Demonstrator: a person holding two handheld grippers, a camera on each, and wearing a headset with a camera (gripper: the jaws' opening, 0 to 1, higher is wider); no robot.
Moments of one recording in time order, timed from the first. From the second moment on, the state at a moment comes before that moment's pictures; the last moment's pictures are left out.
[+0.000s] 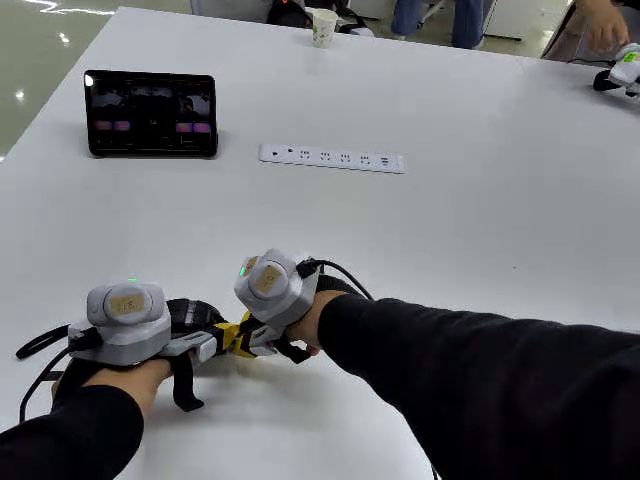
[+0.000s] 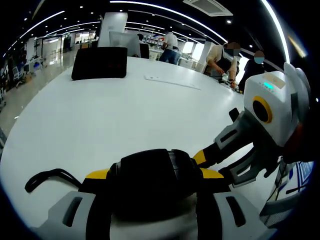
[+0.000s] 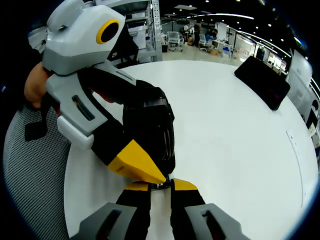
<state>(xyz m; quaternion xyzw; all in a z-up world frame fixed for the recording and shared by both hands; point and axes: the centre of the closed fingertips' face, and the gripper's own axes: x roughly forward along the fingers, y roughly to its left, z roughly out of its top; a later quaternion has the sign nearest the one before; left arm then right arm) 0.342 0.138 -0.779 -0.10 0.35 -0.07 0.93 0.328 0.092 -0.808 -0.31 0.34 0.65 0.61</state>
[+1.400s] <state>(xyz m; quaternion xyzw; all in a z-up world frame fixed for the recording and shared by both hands) 0.311 0.114 -0.762 -0.08 0.36 -0.24 0.90 0.304 0.031 -0.781 -0.24 0.34 0.60 0.68</state>
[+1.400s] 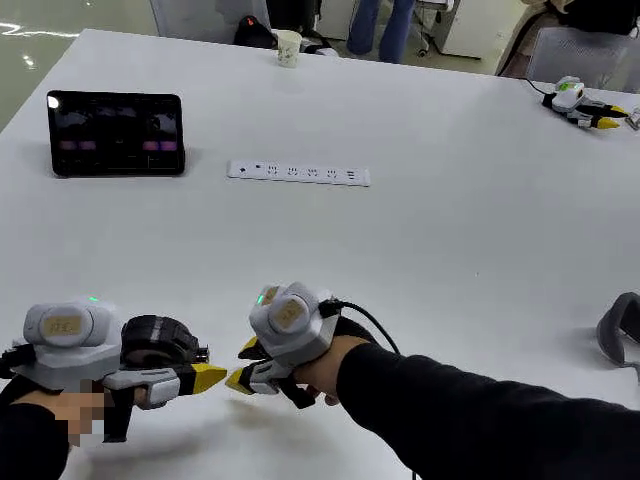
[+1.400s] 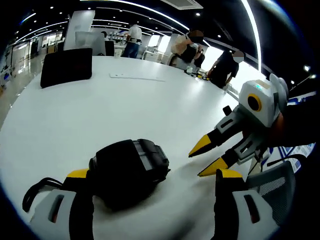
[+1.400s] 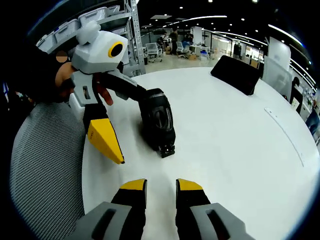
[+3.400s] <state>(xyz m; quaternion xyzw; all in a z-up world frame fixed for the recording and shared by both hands) 0.253 0.238 -0.724 0.03 0.37 -0.28 0.88 0.301 -0.220 -0.748 -0.14 0.35 0.45 0.81</state>
